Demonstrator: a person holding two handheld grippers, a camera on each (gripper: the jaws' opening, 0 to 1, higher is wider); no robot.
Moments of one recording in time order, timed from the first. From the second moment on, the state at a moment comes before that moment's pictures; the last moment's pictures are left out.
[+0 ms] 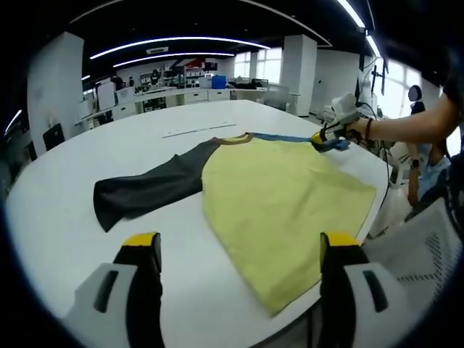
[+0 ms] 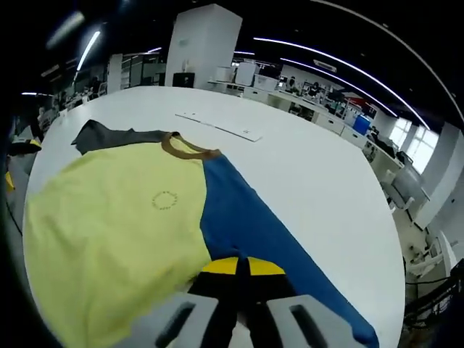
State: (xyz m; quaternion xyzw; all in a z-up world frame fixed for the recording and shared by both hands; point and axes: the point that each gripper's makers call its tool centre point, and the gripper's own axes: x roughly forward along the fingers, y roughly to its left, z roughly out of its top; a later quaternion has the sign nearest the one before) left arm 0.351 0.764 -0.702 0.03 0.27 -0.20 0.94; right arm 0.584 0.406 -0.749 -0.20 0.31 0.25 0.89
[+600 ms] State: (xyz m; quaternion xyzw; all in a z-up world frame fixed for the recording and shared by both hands) left arm 0.351 0.766 -0.701 0.04 0.27 -0.20 0.94; right arm 0.581 0.387 -0.741 -0.13 0.32 0.22 0.91
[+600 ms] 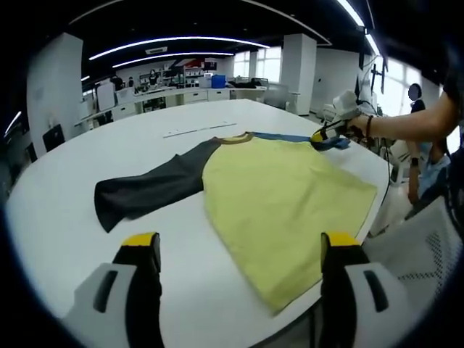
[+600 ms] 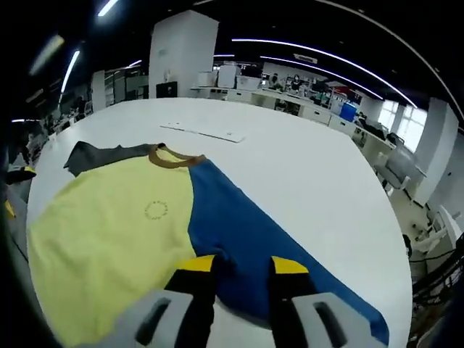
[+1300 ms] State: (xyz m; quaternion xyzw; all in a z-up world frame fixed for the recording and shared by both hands) left arm 0.356 0.770 -0.701 0.05 0.27 -0.20 0.94; right arm 0.556 0.304 -0.727 -0.09 0.34 0.12 0.93
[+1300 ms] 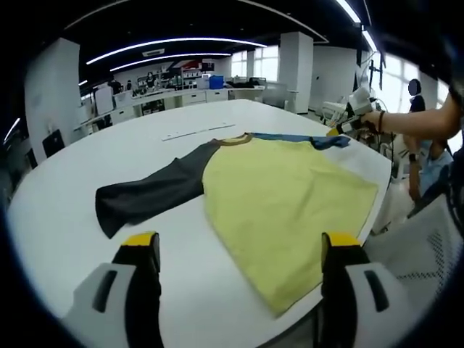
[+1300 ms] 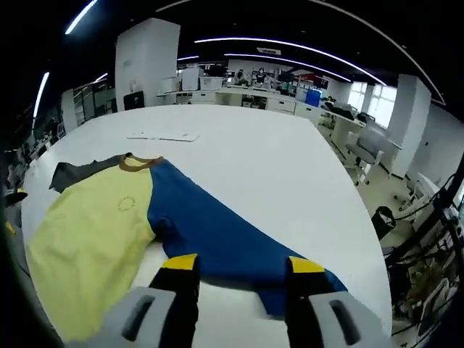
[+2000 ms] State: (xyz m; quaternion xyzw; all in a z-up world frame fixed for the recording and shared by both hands) left arm 0.356 0.770 -0.702 0.03 0.27 -0.19 0.94; right arm 0.528 0.238 -0.747 0.01 0.39 -0.02 0.92
